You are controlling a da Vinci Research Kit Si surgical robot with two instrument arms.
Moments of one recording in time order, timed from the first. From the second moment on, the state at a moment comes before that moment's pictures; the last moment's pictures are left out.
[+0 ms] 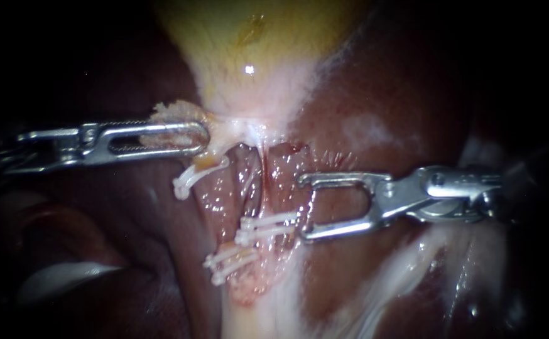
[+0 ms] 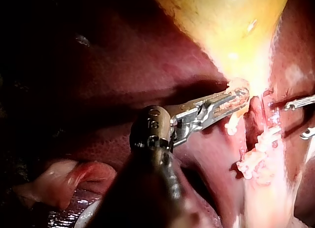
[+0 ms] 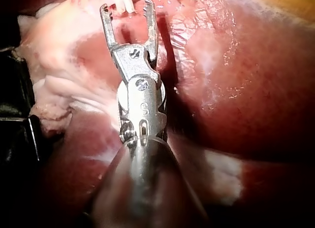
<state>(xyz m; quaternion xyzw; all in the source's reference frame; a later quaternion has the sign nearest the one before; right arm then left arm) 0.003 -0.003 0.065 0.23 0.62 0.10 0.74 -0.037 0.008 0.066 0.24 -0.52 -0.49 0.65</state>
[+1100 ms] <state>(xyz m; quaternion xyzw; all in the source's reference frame) 0.000 -0.001 0.062 0.22 0.62 0.08 0.75 -0.042 0.007 0.070 0.24 -0.53 -0.49 0.66</state>
